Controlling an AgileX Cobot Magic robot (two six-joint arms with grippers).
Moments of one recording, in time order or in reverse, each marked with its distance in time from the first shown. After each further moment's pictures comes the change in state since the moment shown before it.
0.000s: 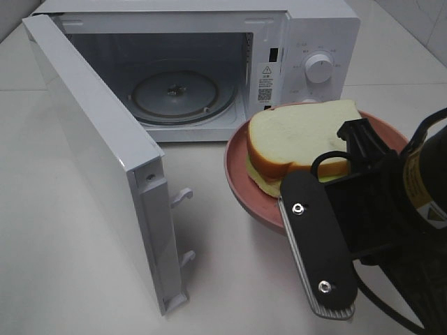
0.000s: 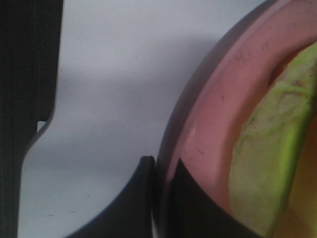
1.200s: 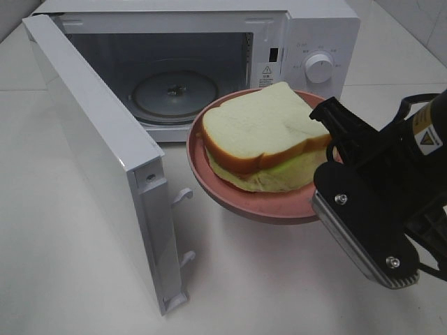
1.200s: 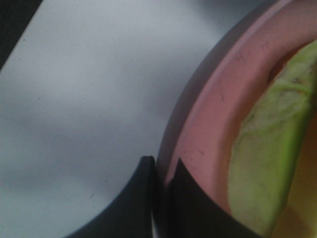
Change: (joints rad) left arm 0.000 0.000 0.000 0.000 0.000 0.000; right arm -0.321 0.002 0.004 0.295 -0.215 -0.881
